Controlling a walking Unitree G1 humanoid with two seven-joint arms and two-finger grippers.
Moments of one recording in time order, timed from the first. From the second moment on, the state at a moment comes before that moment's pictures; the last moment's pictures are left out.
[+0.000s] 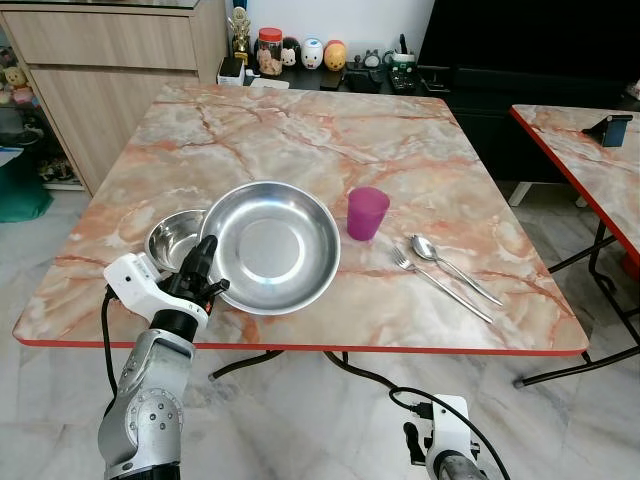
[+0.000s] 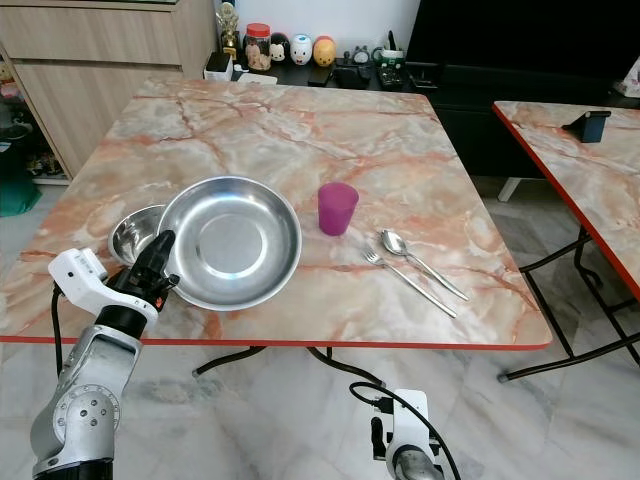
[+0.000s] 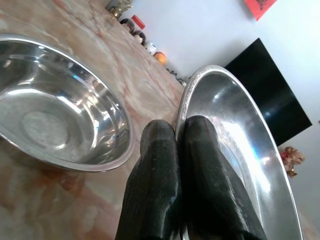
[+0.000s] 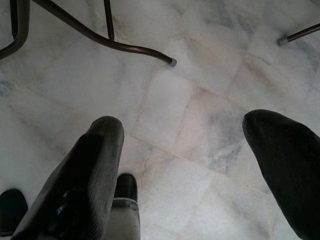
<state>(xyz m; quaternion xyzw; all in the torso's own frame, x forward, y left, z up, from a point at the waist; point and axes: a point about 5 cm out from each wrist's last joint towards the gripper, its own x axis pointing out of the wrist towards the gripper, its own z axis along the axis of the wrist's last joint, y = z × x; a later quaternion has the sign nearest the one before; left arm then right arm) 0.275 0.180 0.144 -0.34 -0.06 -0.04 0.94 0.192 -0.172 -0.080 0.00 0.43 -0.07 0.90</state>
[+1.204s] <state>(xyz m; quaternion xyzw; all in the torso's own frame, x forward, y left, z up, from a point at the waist) 0.281 0.178 0.150 -0.33 -0.08 -0.06 0.94 0.192 -0.163 -0.080 0.00 0.42 -0.06 0.91</state>
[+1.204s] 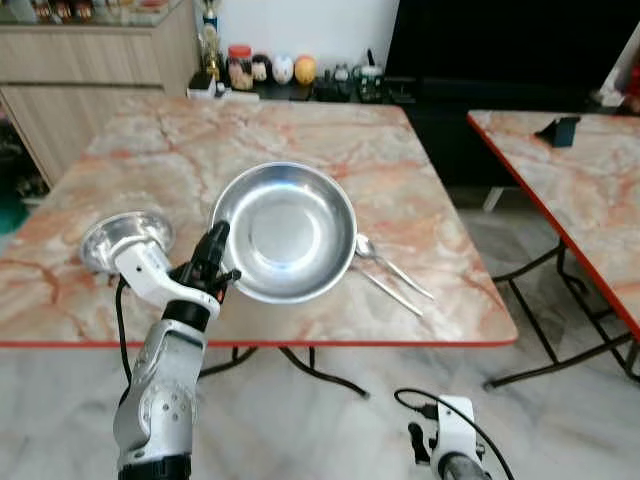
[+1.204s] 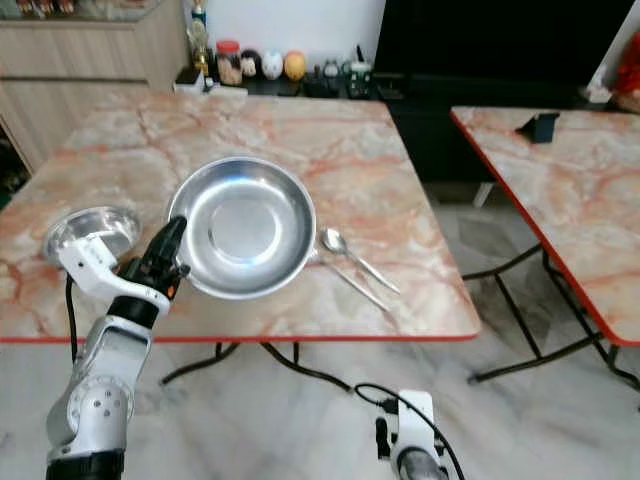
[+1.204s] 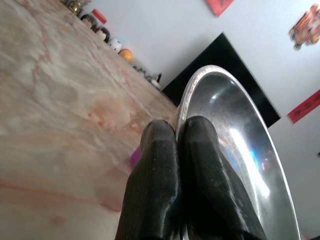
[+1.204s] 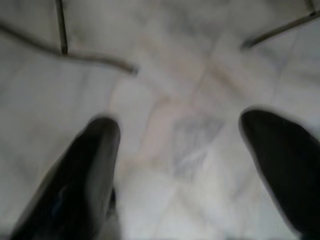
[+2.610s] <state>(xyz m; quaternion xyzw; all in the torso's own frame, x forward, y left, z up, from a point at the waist) 0.290 0.166 0.157 -0.33 -0.09 -0.08 0.94 0.192 -0.167 -0.080 -0.01 0.42 -0.05 0.90</state>
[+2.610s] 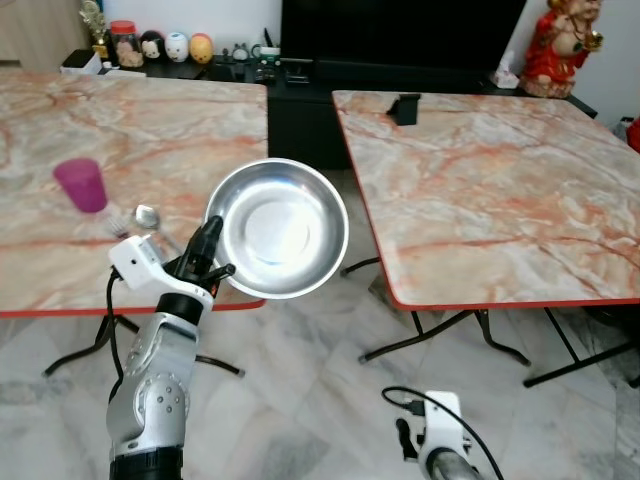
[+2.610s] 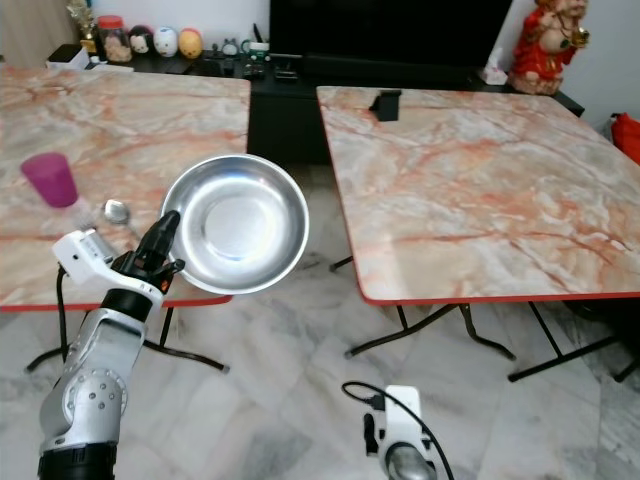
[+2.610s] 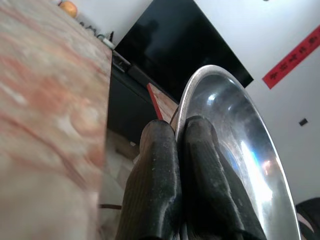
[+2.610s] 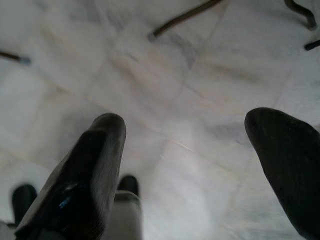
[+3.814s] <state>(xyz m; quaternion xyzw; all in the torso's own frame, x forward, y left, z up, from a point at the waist) 0.287 0.173 0.154 -0.31 -0.09 -0.07 0.95 0.194 -0.161 -0.080 0.00 0.42 -0.05 0.90</state>
